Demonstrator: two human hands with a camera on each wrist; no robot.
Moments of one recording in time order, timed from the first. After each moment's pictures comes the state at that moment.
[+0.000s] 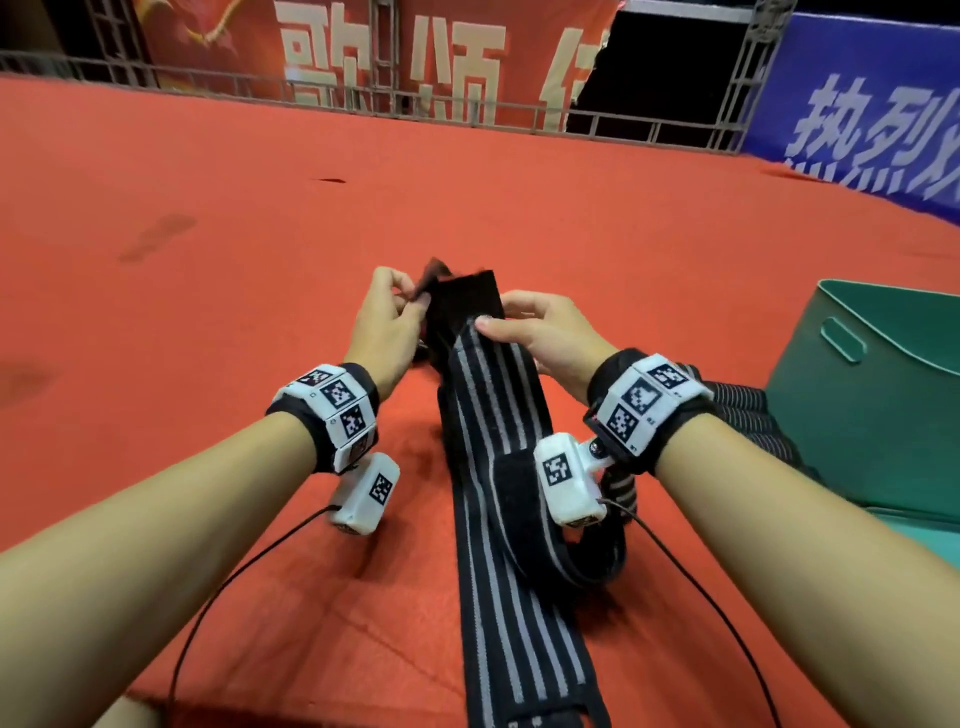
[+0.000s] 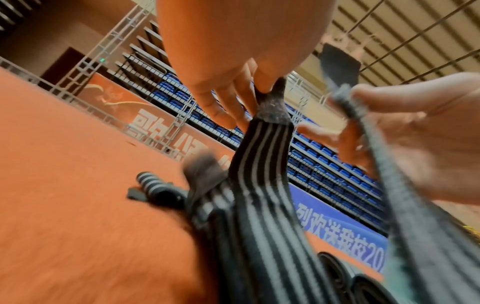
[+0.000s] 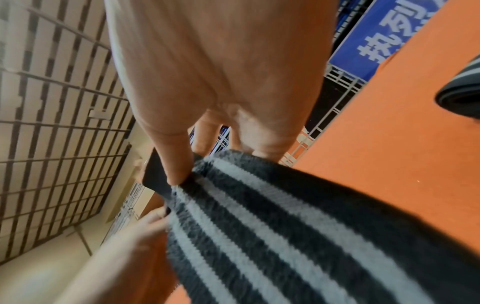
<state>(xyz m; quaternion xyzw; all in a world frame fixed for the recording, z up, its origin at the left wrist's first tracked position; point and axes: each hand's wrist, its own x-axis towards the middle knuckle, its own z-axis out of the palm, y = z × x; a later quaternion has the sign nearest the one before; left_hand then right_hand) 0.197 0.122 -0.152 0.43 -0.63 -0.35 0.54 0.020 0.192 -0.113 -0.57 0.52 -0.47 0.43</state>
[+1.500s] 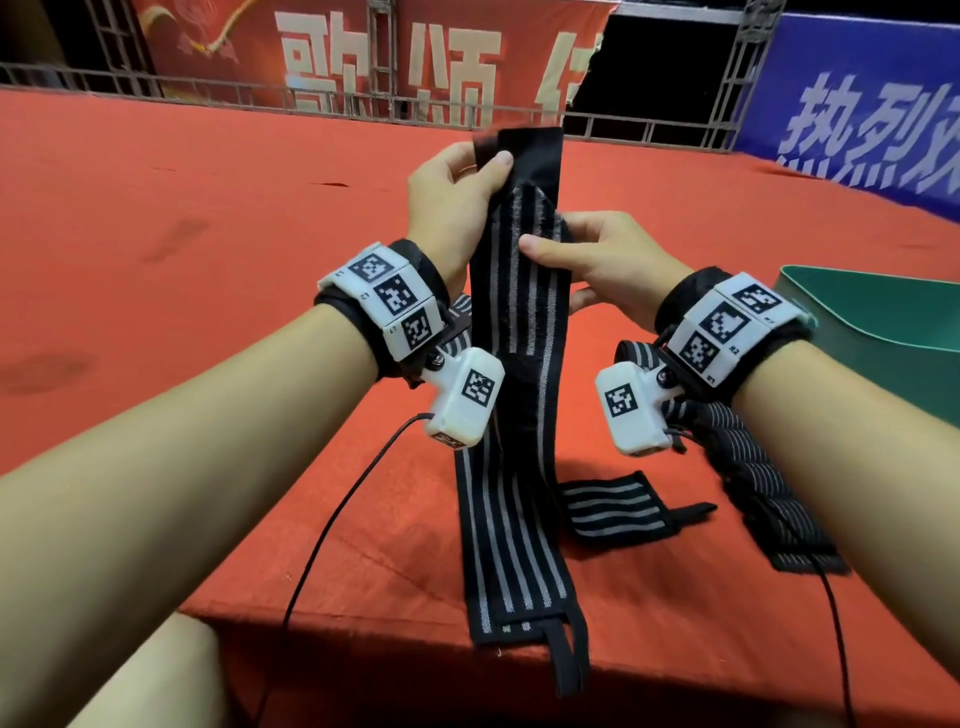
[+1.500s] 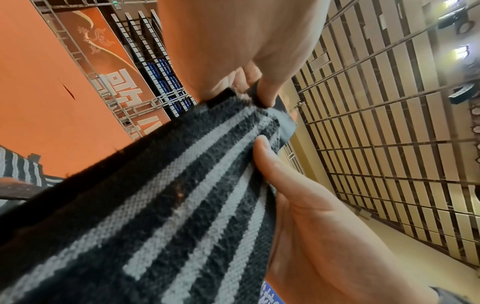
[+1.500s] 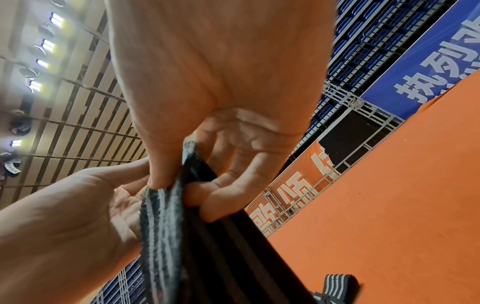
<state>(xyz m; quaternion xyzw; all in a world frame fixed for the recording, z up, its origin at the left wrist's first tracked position) 0.147 0.192 -0.030 0.25 -0.54 -0.49 0.63 -0.010 0.252 -0.036 -0.64 0.52 -0.45 0.35</state>
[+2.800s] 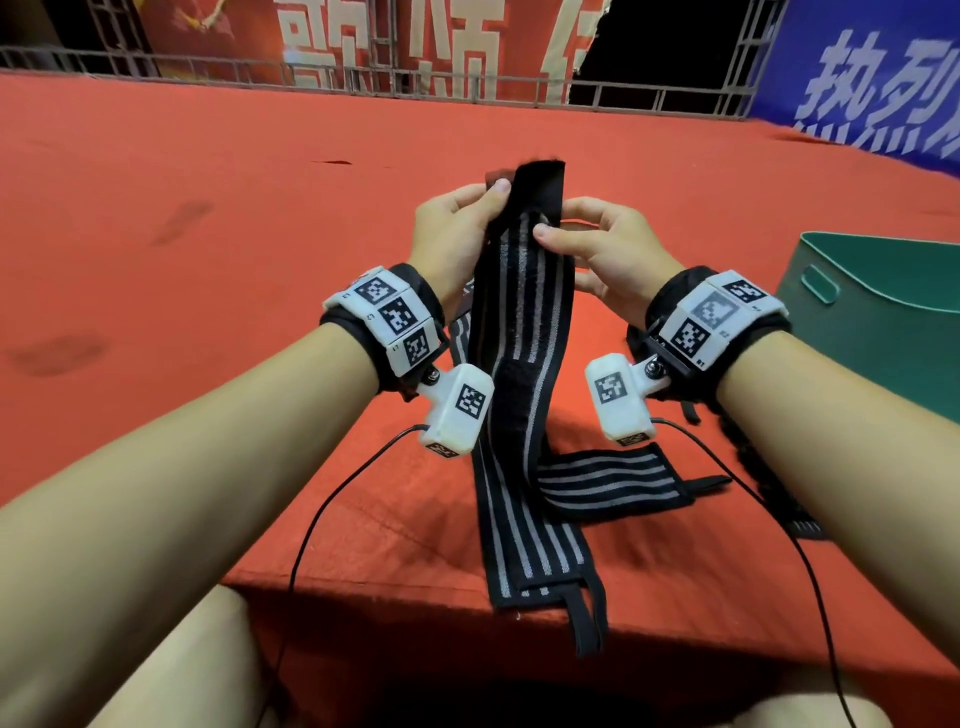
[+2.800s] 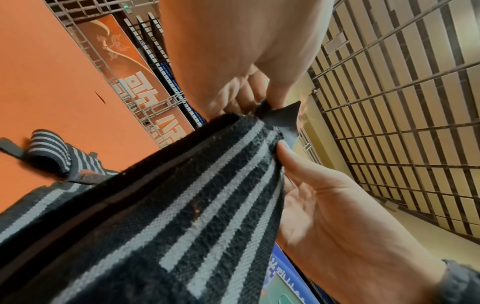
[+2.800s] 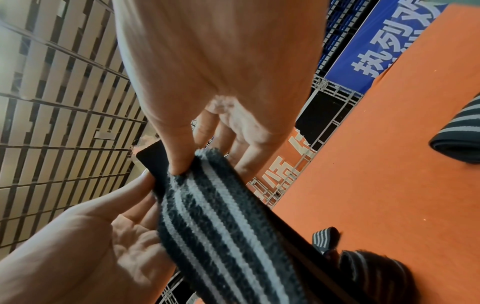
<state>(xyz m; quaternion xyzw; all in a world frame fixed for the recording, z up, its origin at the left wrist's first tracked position) 0.163 0.197 -0.073 0.29 -0.55 -0.55 0.55 0.000 0.244 -0.066 -0.54 0.47 -0.57 0.42</state>
